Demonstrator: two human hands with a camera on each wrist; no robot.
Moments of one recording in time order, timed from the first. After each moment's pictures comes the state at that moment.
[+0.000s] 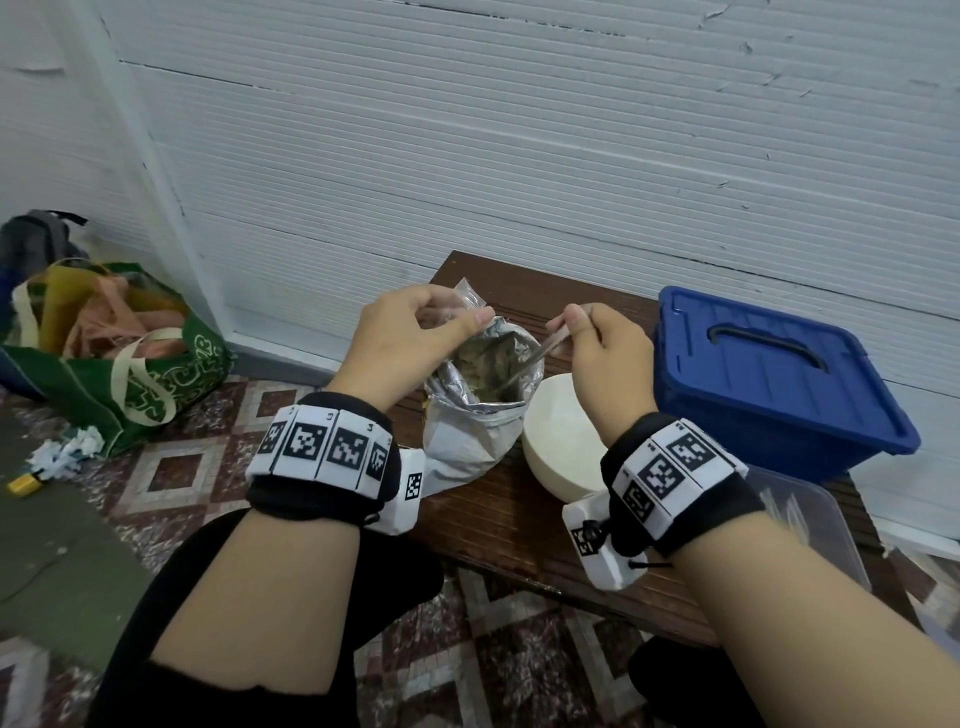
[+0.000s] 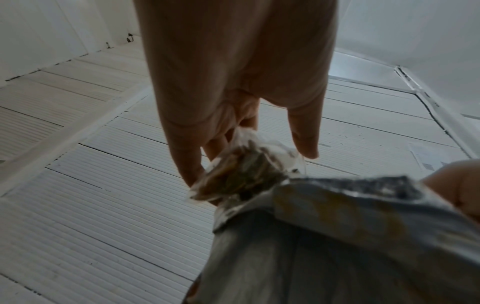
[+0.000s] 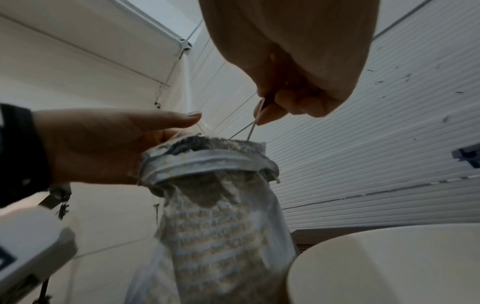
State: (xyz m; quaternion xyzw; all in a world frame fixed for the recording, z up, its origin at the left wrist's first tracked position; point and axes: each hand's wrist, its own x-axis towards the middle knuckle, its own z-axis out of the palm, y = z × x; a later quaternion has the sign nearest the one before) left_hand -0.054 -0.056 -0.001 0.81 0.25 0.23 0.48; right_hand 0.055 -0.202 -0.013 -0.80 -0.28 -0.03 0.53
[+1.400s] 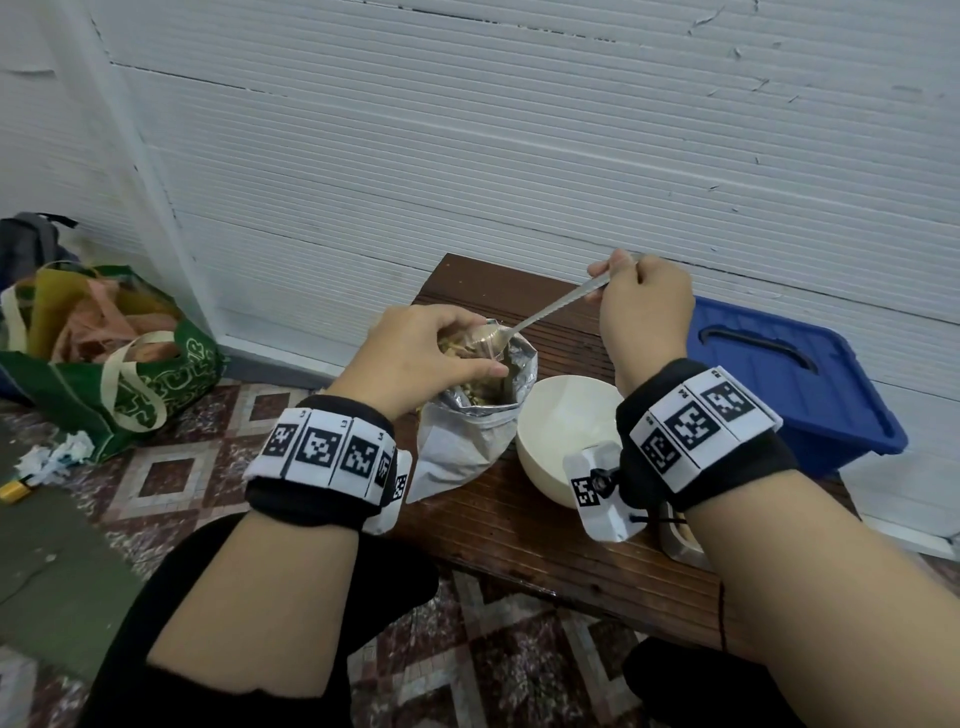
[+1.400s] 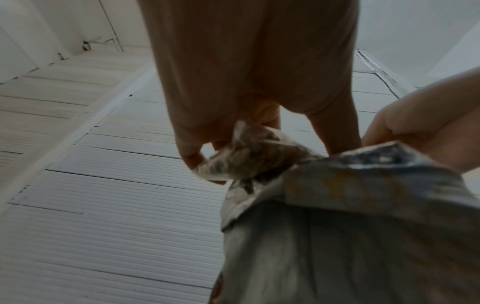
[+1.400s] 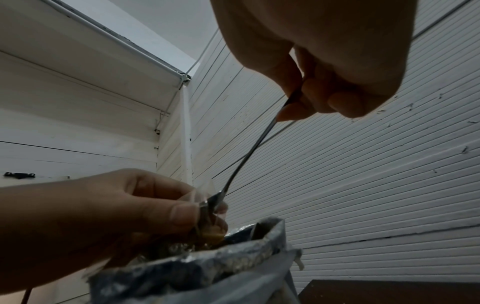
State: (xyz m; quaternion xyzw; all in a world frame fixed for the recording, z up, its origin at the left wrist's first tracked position) left_hand -0.054 -0.064 0.003 0.90 0.19 0.16 0.37; right_hand 0.071 -0.199 0.034 -0.79 -0.14 -0.06 0.59
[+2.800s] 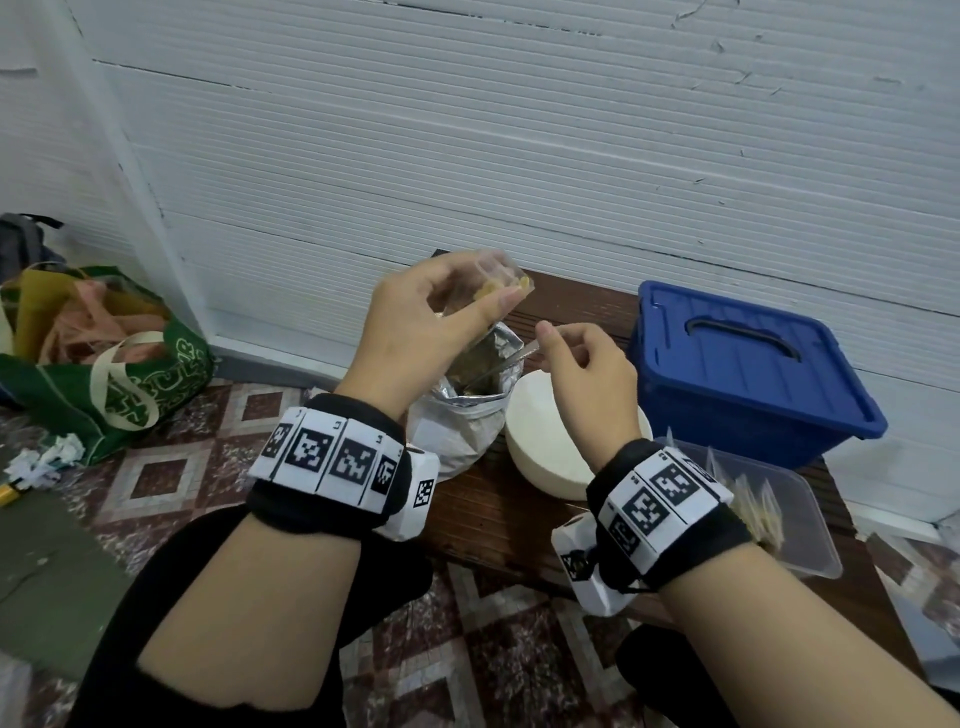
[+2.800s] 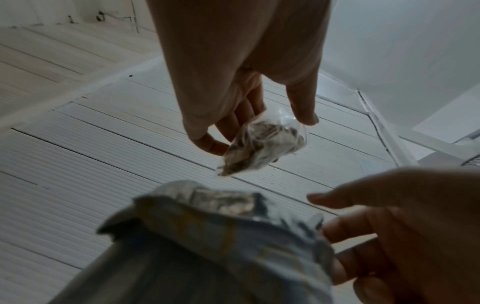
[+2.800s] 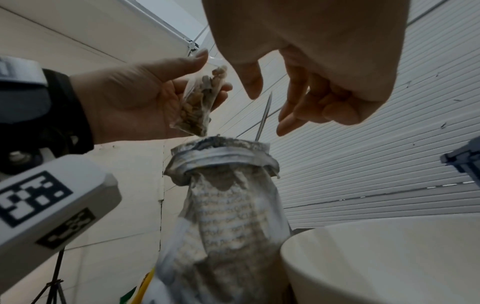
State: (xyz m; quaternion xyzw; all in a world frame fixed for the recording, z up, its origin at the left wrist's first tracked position) left_hand -0.055 -0.097 0.022 0.74 0.10 0.34 0.57; right_hand 0.033 -0.222 -0.017 -0.81 -0.20 0.02 0.56
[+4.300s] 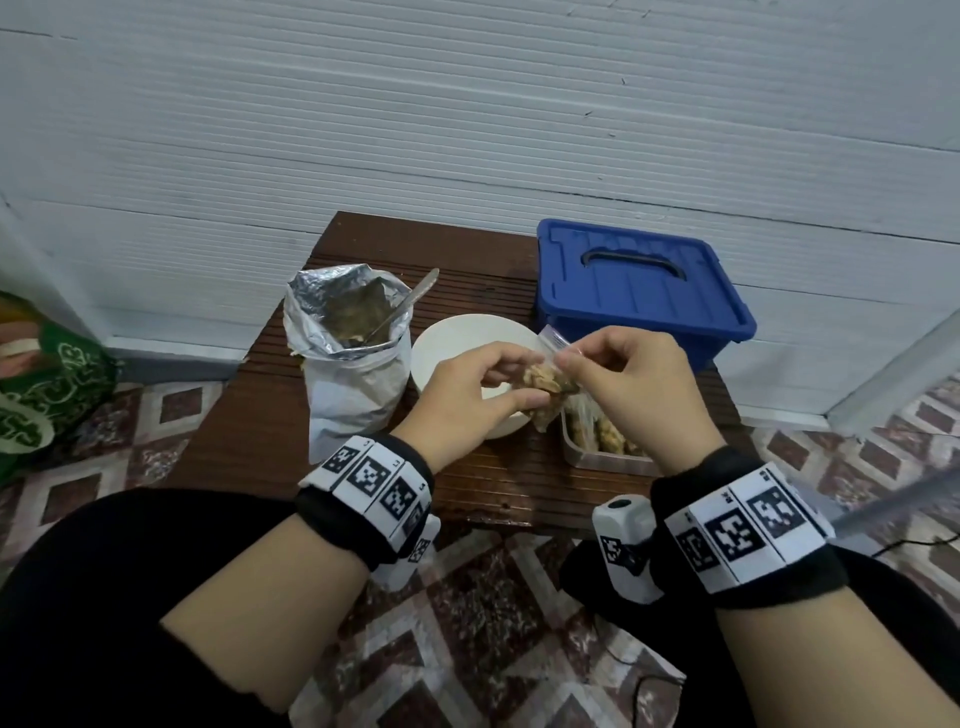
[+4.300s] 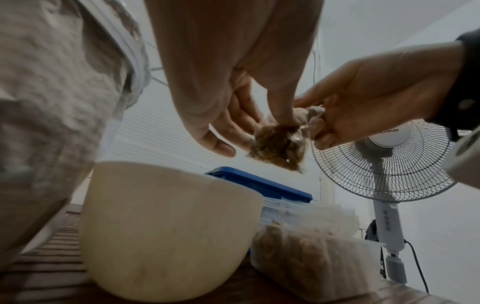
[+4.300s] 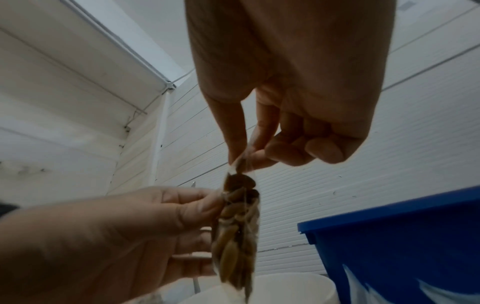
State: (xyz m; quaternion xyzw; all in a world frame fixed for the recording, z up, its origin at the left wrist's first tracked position) left_hand -0.014 -0.189 -0.072 0.82 0.01 0.13 0.56; right_hand 0.031 -0.350 -0.007 -0.87 -0.20 0.03 0.45
